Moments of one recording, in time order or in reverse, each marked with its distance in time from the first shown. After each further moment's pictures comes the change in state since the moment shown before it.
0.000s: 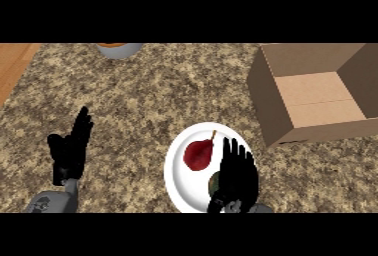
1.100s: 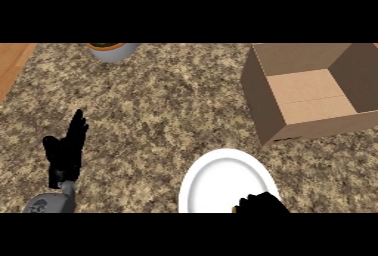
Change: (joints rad) left arm 0.017 -0.020 0.056 0.009 -0.032 -0.017 0.000; right arm 0.169 -0.548 0.236 -0.304 -0.004 -0.002 -0.751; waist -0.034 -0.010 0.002
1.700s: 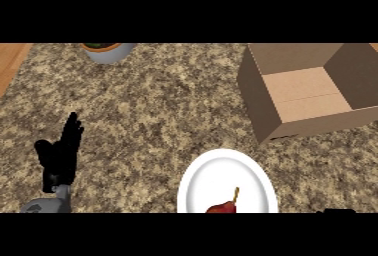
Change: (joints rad) left arm 0.031 0.006 0.017 -0.031 0.004 -0.001 0.004; right arm 0.291 -0.559 -0.340 -0.403 -0.259 -0.327 -0.429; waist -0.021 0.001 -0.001
